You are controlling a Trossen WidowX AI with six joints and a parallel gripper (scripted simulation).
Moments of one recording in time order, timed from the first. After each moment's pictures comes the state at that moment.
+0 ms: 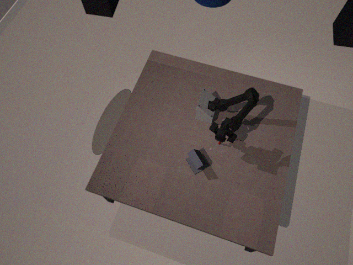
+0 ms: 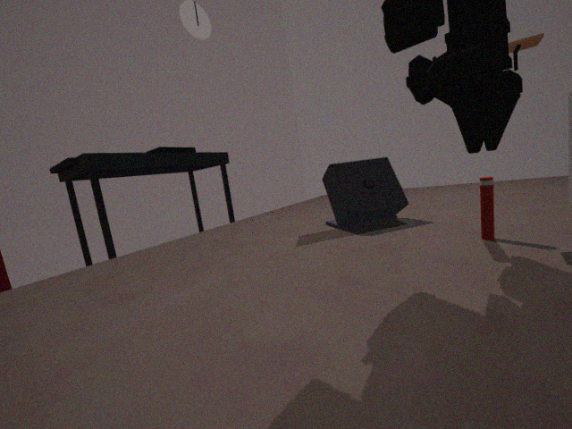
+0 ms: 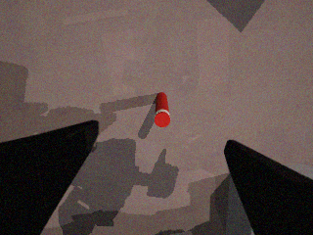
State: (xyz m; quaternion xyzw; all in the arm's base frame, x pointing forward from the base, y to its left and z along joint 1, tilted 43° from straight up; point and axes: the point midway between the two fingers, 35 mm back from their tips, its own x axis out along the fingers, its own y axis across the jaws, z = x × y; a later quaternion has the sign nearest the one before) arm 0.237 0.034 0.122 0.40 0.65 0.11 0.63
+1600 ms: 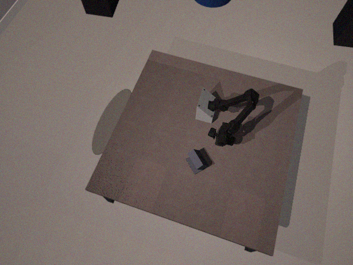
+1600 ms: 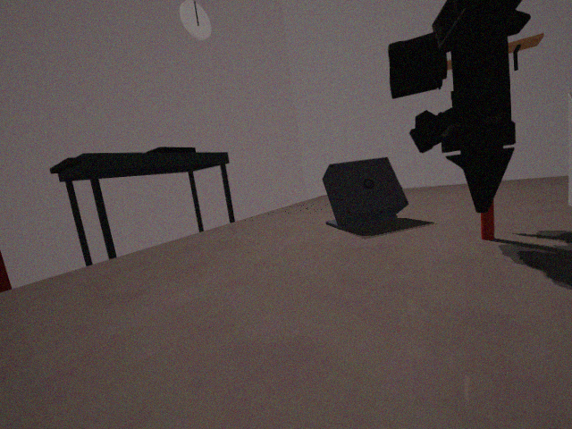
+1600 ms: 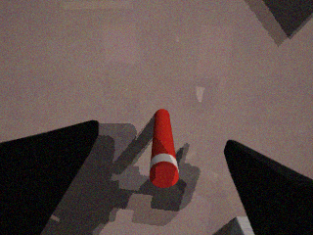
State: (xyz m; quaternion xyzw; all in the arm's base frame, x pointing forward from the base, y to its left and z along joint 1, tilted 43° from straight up) arm 0.246 0.080 0.071 0.36 0.64 0.15 0.66
